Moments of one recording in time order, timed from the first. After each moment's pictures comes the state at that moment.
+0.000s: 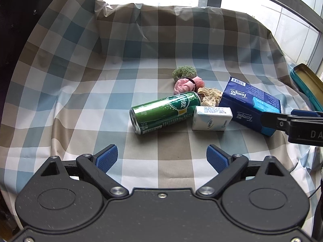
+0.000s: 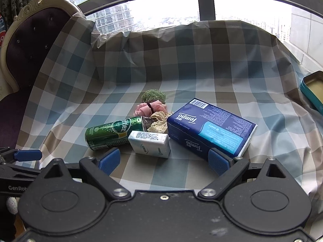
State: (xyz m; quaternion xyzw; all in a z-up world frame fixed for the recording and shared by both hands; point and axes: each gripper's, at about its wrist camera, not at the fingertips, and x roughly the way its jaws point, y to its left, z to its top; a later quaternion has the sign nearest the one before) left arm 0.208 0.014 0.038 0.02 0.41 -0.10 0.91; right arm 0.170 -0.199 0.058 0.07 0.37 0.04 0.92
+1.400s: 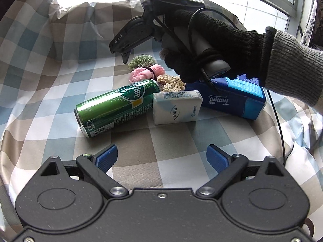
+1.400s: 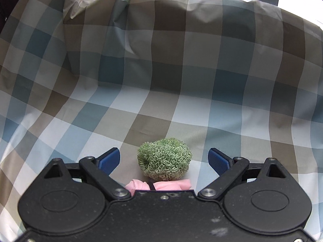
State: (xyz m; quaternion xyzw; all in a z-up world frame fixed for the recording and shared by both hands) left arm 0.212 -0.029 -0.023 0.05 0.38 -0.19 0.90; right arm 0.456 -0.109 -0.017 -0.01 0.45 0.06 0.89
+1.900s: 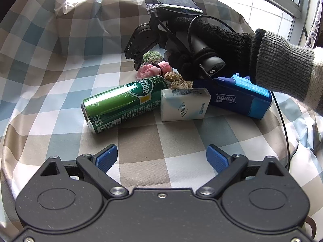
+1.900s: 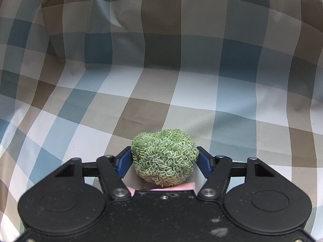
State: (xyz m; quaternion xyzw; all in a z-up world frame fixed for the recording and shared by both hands) left arm 0.214 -0.022 -0.025 0.04 0.38 -0.18 0.91; right arm 0.492 -0.116 -0.051 0.02 0.51 0.06 0.86
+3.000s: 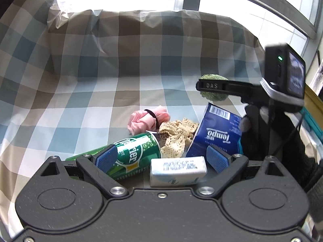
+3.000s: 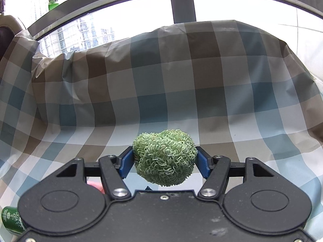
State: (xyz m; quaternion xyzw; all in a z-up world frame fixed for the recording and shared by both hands) left arm 0.307 -0.063 0.016 -0.01 0.39 -0.15 0.91; right arm 0.387 -0.246 -0.015 0.09 0.30 -0.01 0.95
